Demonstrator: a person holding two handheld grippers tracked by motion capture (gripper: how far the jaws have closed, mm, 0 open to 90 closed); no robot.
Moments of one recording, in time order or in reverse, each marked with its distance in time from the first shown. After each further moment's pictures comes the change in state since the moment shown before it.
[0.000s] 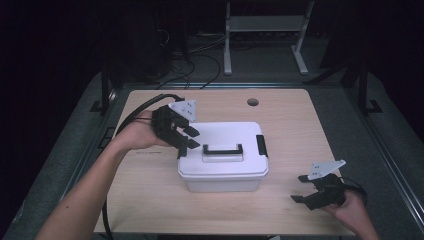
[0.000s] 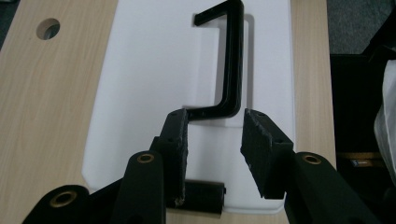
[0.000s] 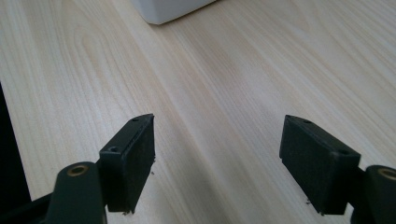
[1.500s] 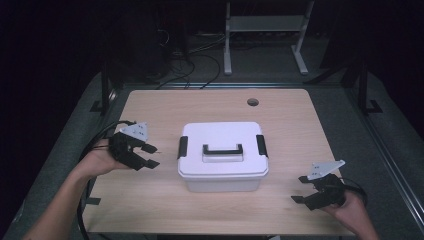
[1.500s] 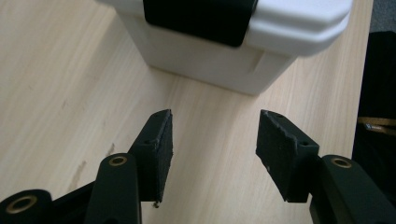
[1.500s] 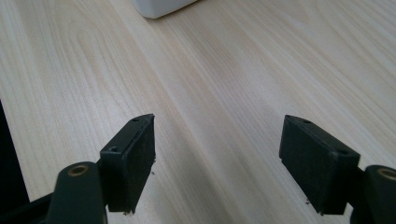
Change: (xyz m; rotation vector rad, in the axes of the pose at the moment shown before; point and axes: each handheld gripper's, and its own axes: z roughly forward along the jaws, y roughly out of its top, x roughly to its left) left arm -0.013 -0.138 -0.002 0.017 0.052 -0.233; right arm 0.000 -0.001 0.001 0.019 -0.007 0.012
